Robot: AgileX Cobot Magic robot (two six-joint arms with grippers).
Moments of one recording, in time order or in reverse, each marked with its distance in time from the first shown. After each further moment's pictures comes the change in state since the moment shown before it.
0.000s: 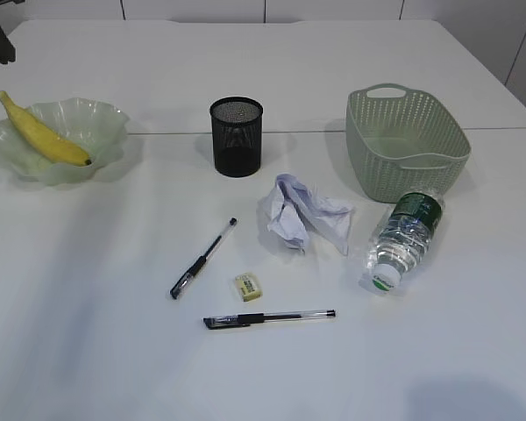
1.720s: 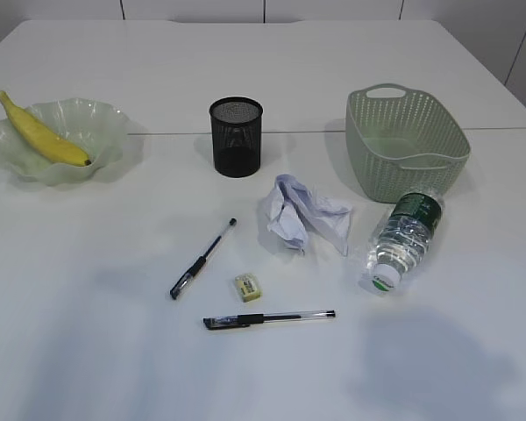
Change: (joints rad) left arm -0.198 -1.008 0.944 0.103 -0.084 0.017; right arm 0.000 0.276 -0.231 0.056 -0.033 -0.151
